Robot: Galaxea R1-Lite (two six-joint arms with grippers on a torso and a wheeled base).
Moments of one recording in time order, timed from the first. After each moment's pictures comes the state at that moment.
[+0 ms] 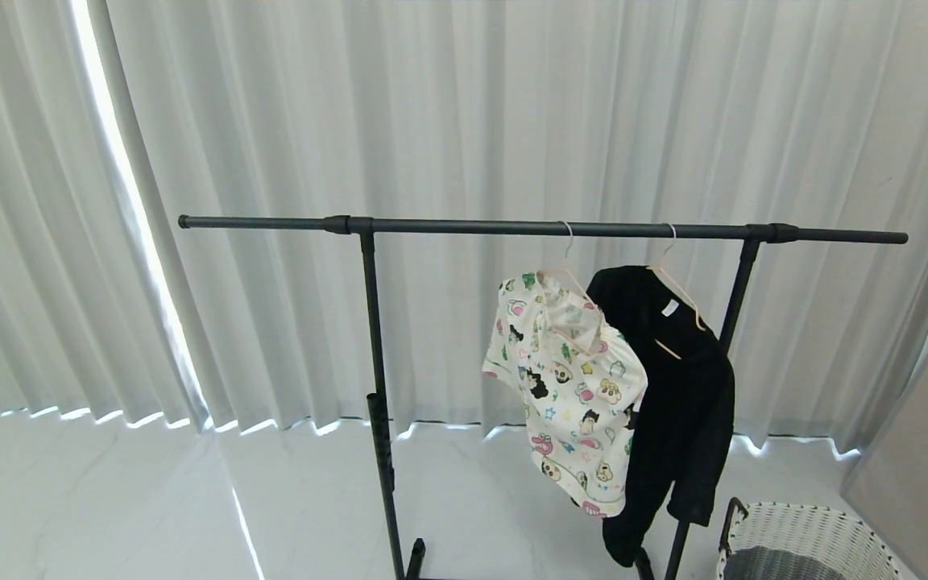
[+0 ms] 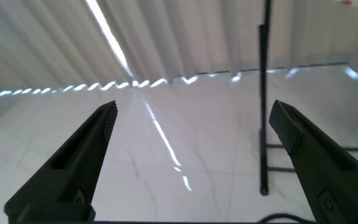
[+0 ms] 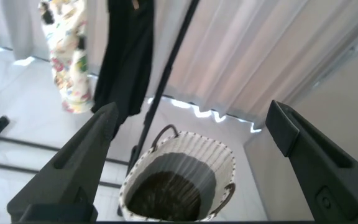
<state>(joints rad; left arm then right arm) 0.16 0.25 -0.02 -0.03 0.13 0.31 -0.09 0.45 -0.07 -0.20 0.14 -0.32</state>
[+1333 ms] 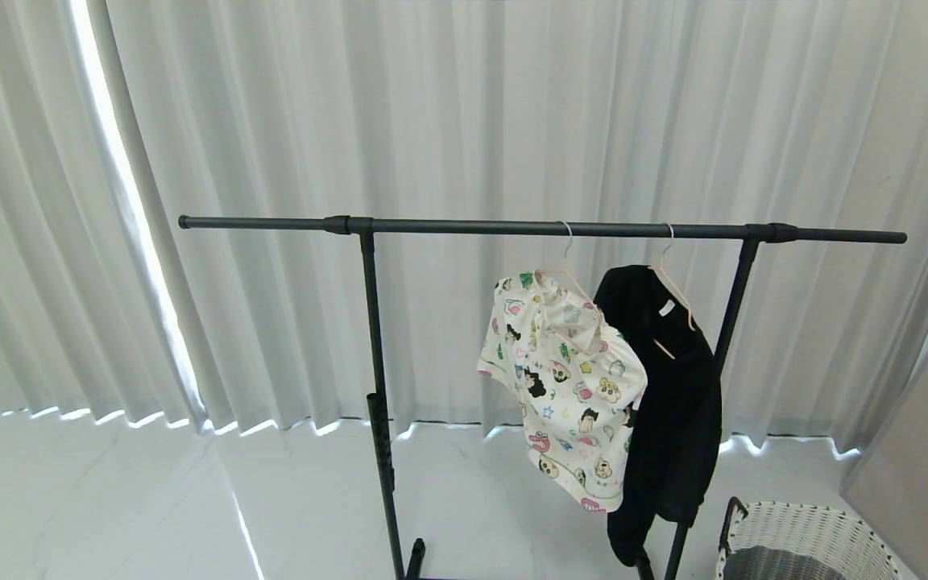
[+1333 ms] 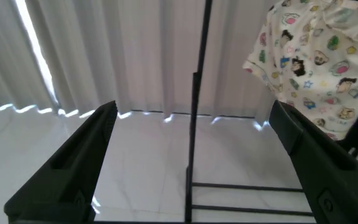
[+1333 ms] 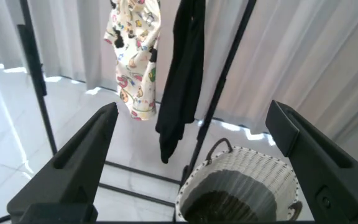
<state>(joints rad) -0.12 0.10 -0.01 0.01 0.15 0.03 -0.08 0.09 -0.03 0.02 0.33 -0.12</state>
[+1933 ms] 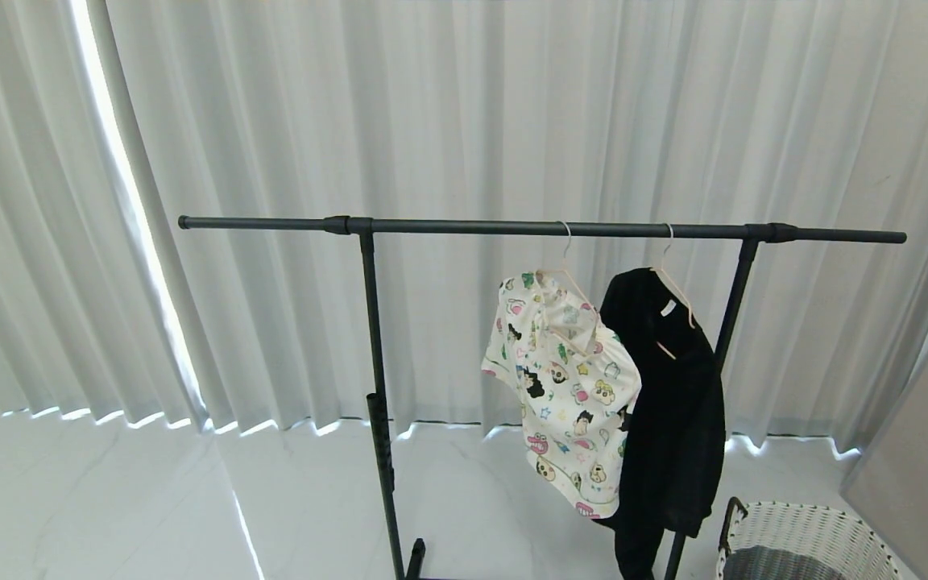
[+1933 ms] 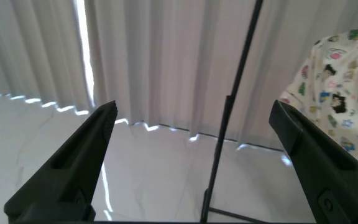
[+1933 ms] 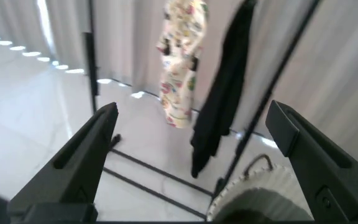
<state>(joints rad) 0.00 0.01 0.00 -0.01 0.12 0.02 0.00 0.06 -0.03 0.02 0.52 -0.09</state>
